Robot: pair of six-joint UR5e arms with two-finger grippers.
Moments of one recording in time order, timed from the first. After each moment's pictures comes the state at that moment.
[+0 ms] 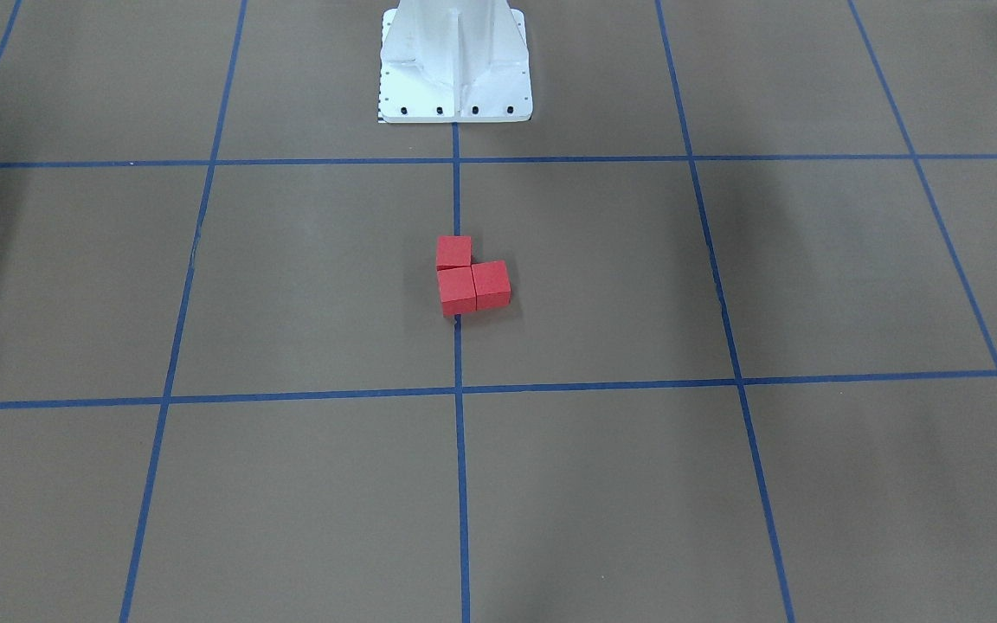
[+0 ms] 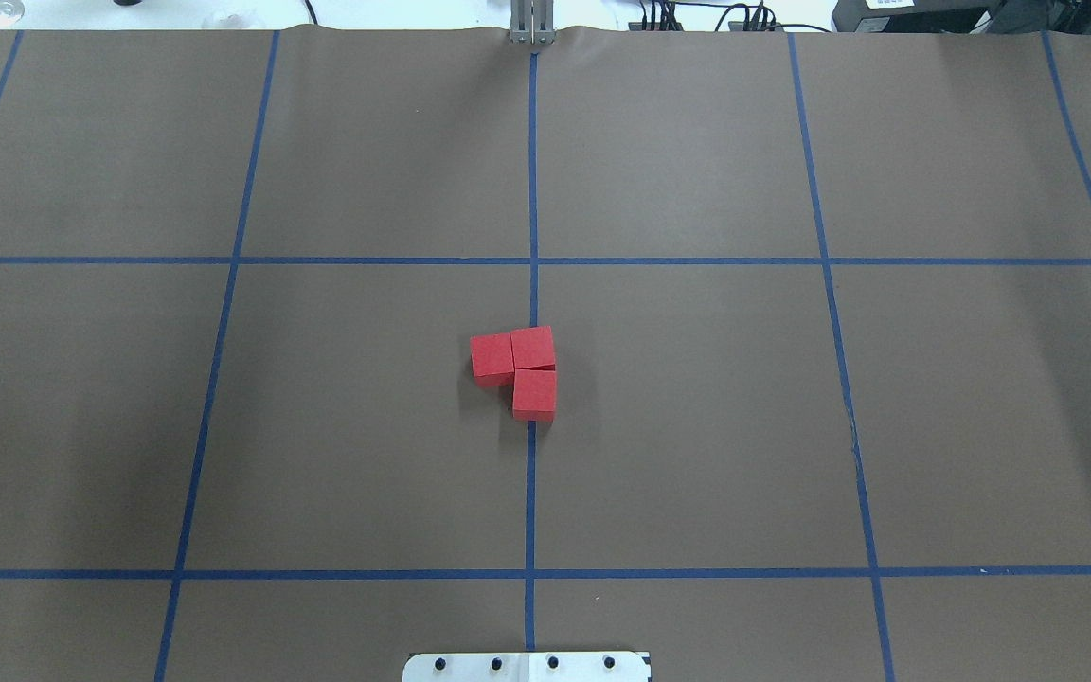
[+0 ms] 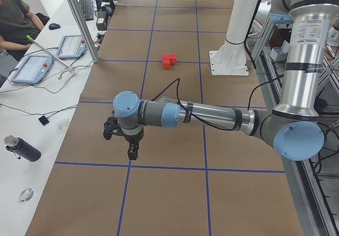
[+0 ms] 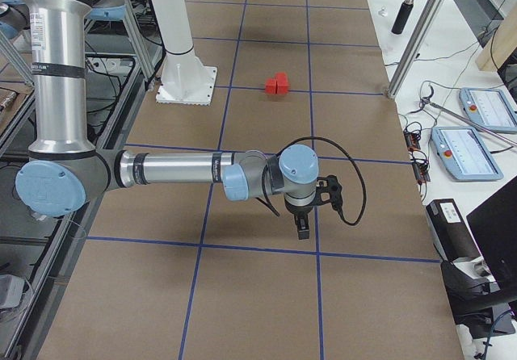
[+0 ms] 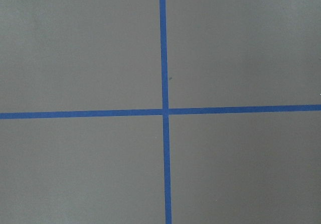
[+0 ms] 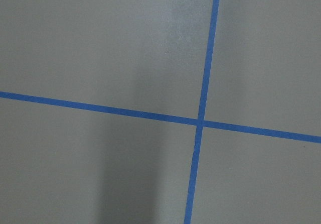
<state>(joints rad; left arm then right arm) -1.56 -1.64 -1.64 -1.52 -2.36 -0.03 1.55 -1.61 1.66 -1.41 2.40 0.03</state>
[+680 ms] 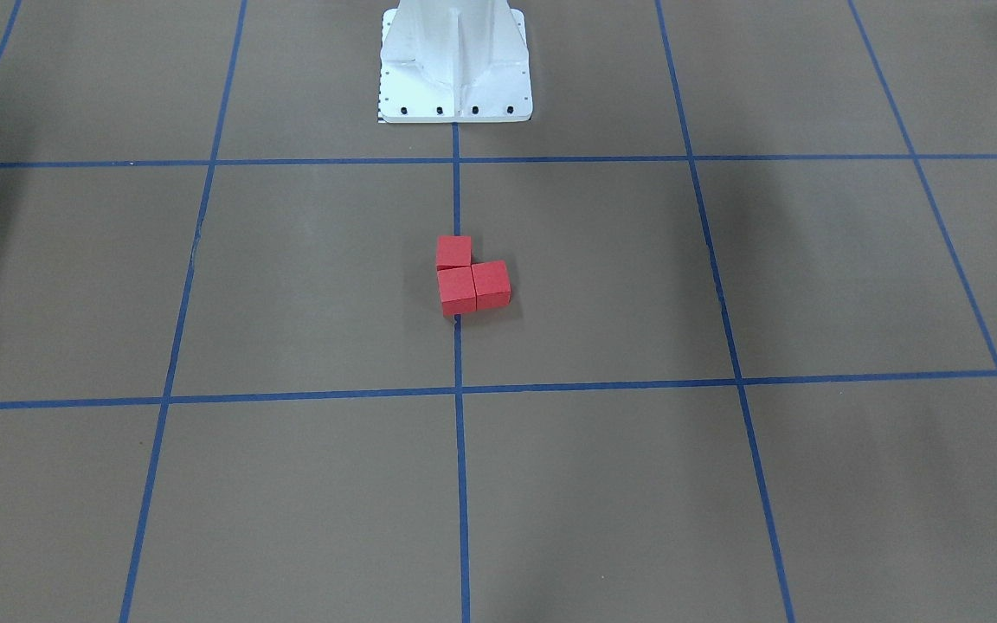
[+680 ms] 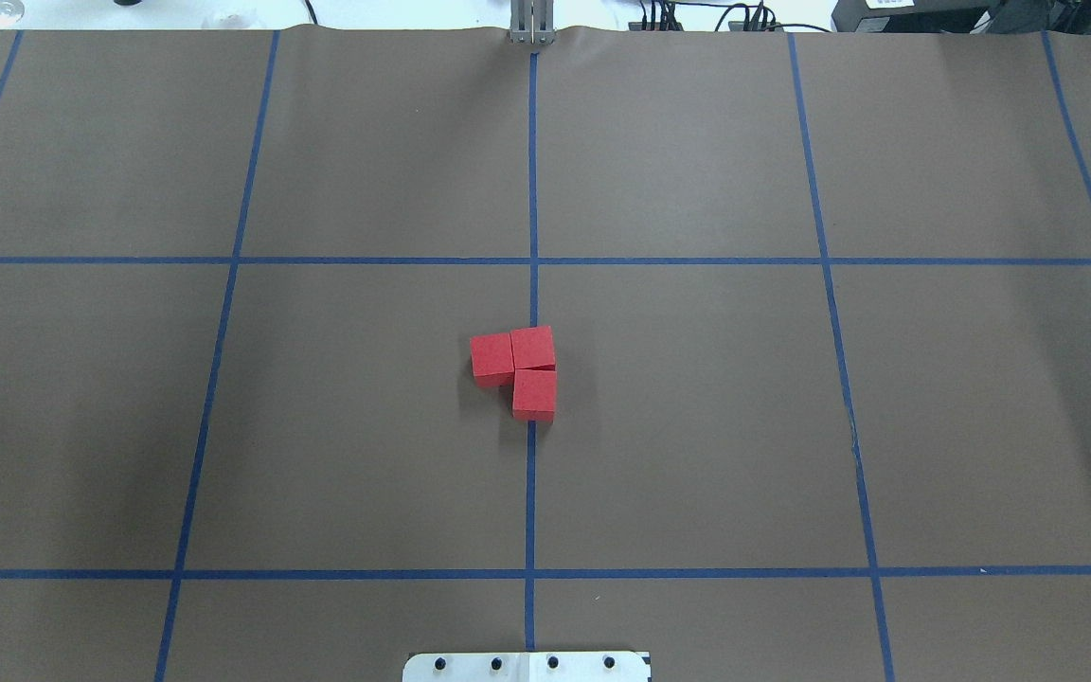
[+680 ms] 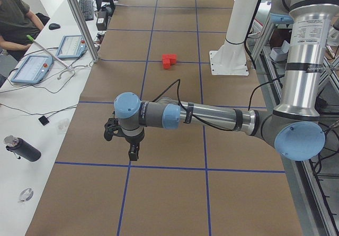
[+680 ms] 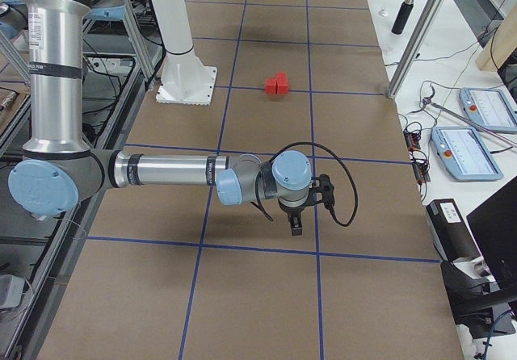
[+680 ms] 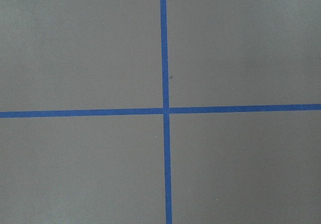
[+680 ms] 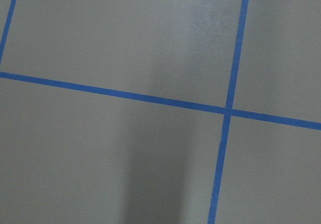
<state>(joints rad) -1.56 -1.63 -1.64 -1.52 -2.36 -0.04 1.54 -1.64 1.67 -1.38 2.48 0.02</state>
